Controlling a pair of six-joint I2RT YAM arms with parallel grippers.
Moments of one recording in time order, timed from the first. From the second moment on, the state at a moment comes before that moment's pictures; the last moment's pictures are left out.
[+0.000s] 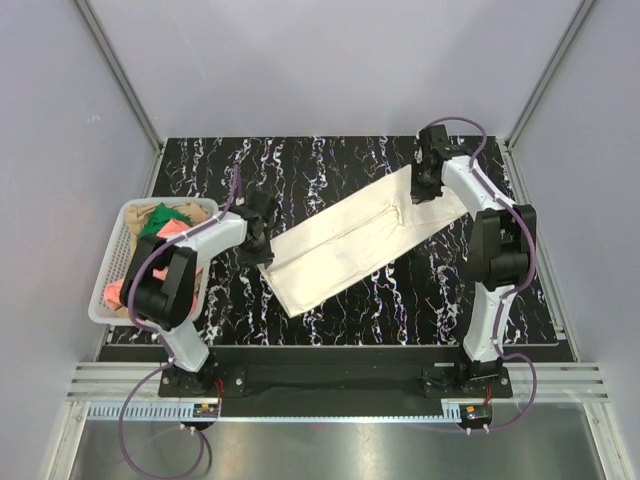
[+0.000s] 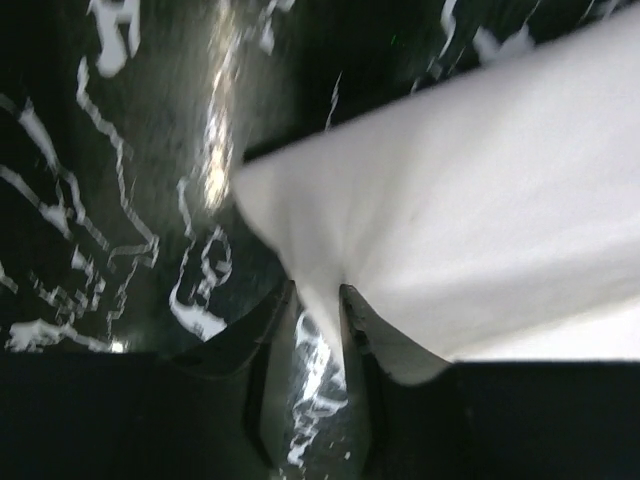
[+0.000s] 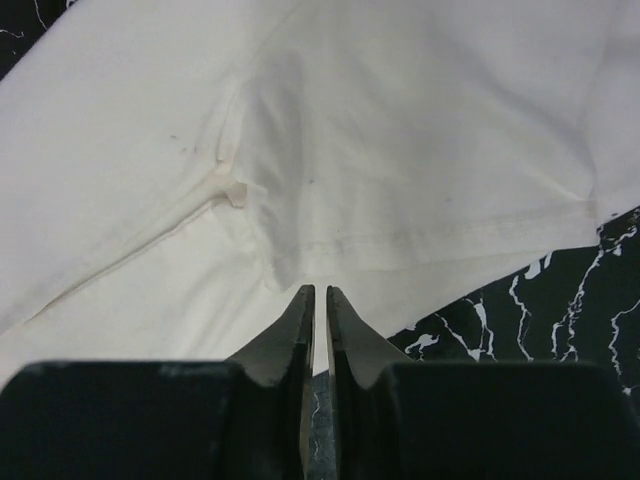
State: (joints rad) left arm -0.39 1.75 1.11 -0.69 -0.16 -0.58; right arm 0.17 2.03 1.74 -0.78 0.04 0.17
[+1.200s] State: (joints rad) left arm -0.43 1.82 1.46 -0.78 -0.04 -0.37; right arm -0.20 2.06 1.44 -0.46 -0.10 0.60
